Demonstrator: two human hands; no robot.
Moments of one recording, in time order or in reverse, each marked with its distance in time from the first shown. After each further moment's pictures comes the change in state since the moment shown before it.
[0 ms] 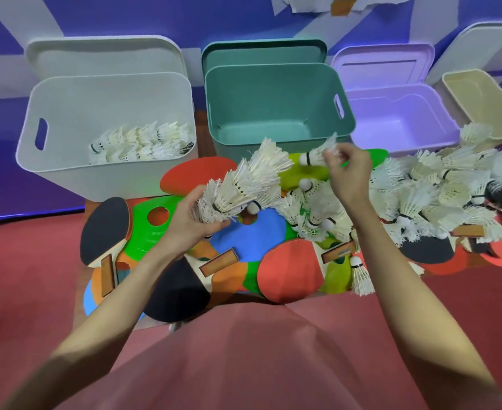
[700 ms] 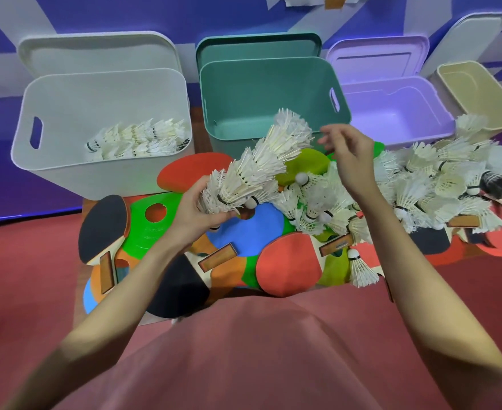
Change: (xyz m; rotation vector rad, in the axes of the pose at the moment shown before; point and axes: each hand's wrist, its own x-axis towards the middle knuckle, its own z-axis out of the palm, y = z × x) left_hand 0.005 0.005 0.010 -0.012 0.001 0.031; right_hand -0.003 -0.015 -0.020 0.344 -0.132 -0.037
